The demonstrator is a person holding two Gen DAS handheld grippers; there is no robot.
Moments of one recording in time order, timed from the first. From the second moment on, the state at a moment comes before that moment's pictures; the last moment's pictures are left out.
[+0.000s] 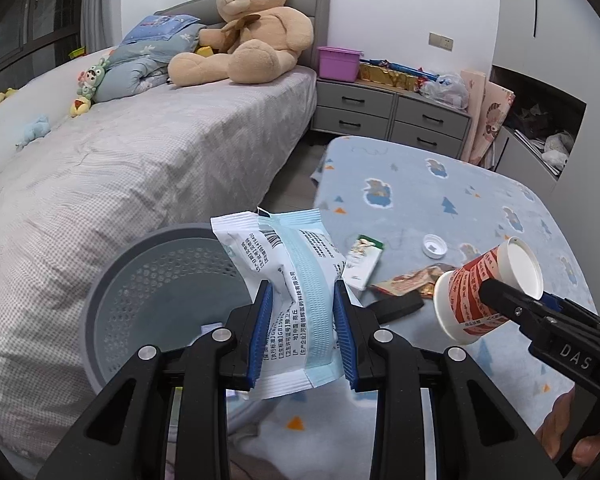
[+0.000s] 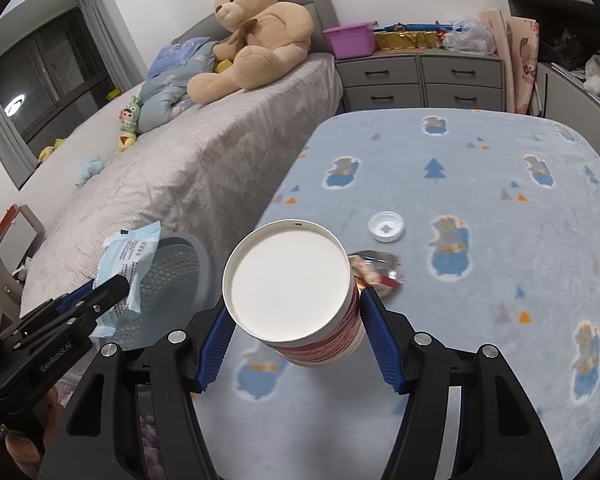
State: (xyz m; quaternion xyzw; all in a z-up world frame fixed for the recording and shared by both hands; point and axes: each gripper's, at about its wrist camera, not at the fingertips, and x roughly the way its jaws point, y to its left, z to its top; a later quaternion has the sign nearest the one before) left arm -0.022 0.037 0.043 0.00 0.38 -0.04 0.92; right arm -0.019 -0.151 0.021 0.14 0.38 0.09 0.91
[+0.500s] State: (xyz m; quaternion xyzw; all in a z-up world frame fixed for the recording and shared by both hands) left arm -0.014 0.143 0.035 -0.03 0.39 0.03 0.92; right arm 0.002 -0.065 0.033 0.11 0.38 0.15 0.91
